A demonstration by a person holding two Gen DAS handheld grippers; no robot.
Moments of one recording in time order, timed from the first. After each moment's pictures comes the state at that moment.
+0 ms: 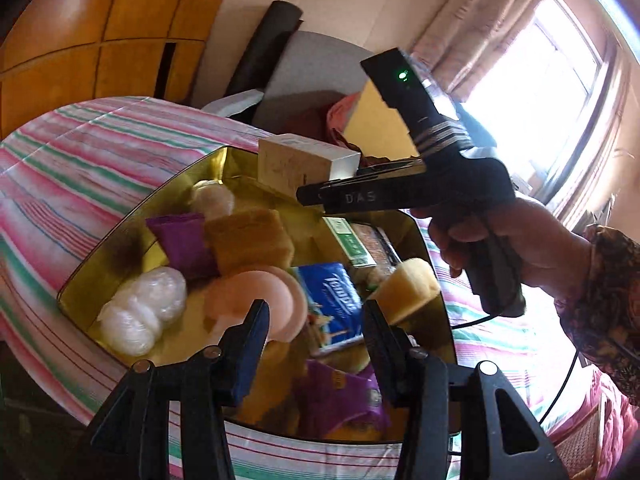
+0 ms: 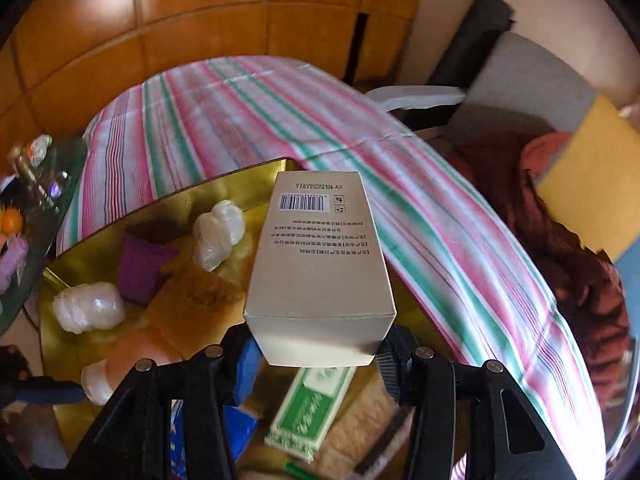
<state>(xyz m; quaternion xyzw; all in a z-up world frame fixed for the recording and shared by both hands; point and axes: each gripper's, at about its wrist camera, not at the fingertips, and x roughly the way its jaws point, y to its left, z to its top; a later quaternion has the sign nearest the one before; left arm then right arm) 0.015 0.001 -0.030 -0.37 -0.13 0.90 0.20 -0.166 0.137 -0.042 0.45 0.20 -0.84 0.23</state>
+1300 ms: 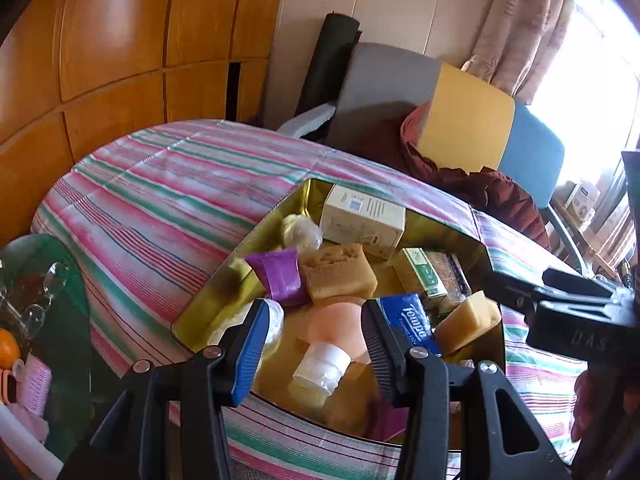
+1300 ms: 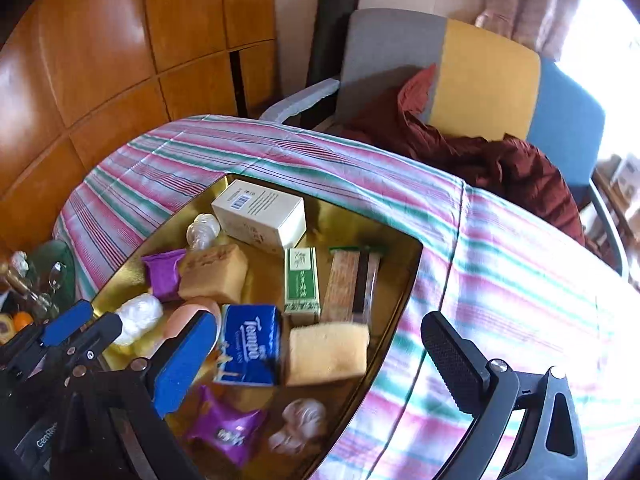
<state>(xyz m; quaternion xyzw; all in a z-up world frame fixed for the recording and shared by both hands) 0.016 -0.020 0.010 -0.38 -0.07 0.92 0.06 -0.034 0.189 0.008 0.43 0.02 -0.90 0.04</state>
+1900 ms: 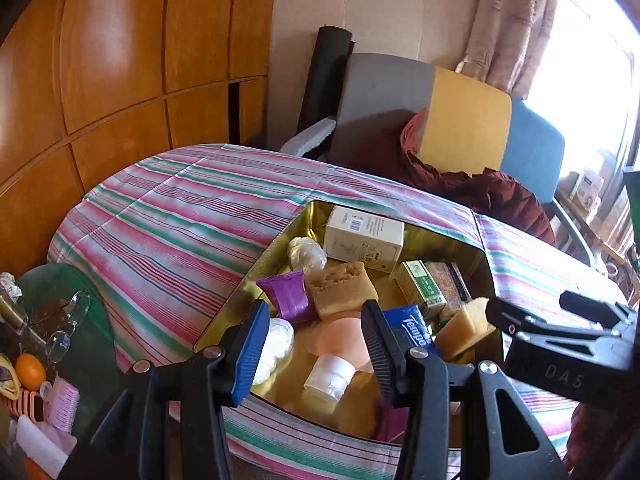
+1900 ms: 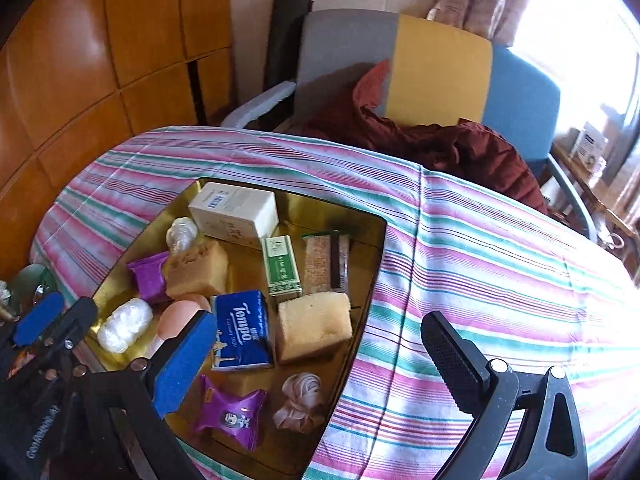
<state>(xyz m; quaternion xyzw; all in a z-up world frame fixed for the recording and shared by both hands) 0.021 -0.015 0.034 -0.36 -0.04 0.93 0.04 -0.009 0.183 0.013 0.42 0.00 -0.91 -0.04</state>
